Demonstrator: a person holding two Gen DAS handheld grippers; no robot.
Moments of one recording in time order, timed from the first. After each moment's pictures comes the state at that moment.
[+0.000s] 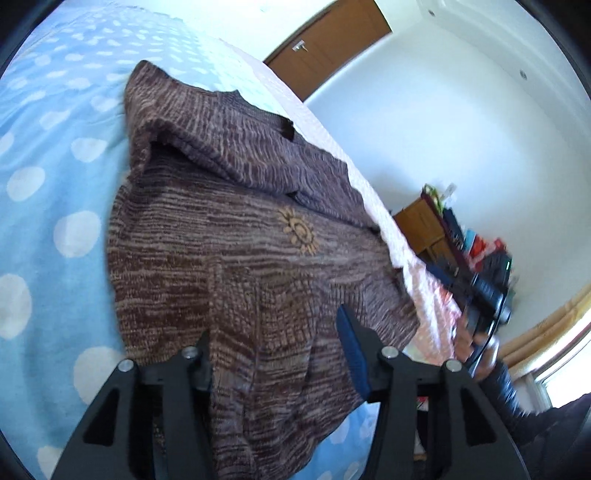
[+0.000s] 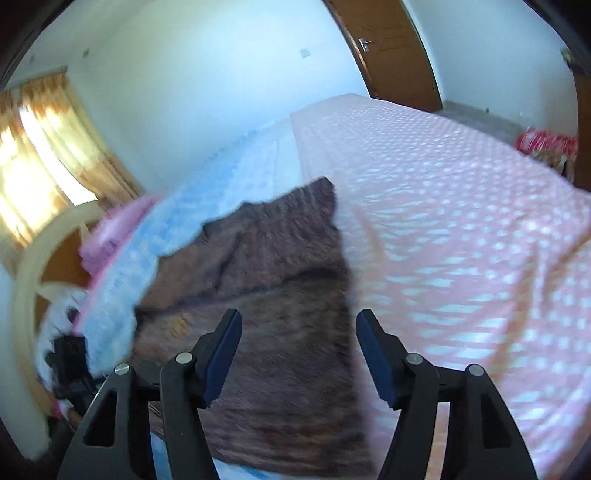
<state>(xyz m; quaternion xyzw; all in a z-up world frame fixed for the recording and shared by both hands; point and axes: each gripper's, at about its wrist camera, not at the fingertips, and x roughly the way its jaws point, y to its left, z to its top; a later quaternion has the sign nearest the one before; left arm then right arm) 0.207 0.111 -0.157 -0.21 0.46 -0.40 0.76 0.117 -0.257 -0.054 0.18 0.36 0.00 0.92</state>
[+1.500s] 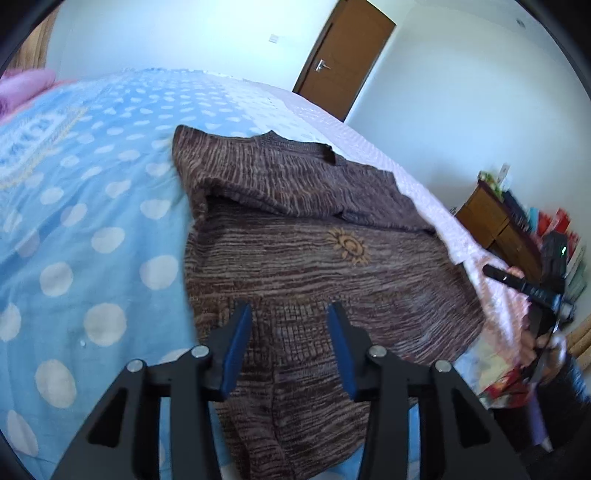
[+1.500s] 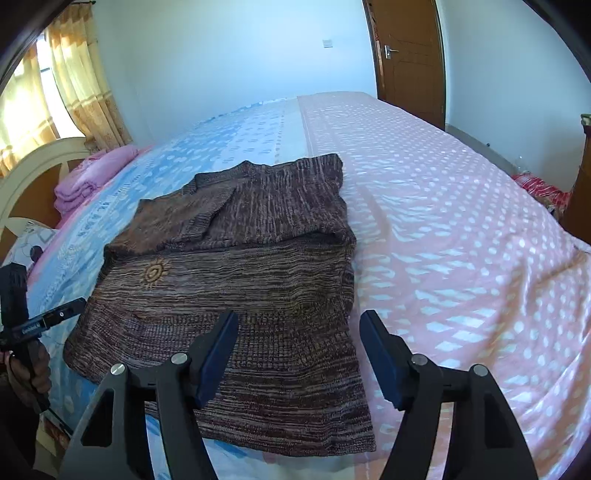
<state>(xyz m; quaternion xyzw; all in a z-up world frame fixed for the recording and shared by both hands) 0.177 0.113 -0.133 -0.07 0.41 -0.29 0.86 0.119 -0.209 -0.070 0.09 0.38 -0.01 0.92</state>
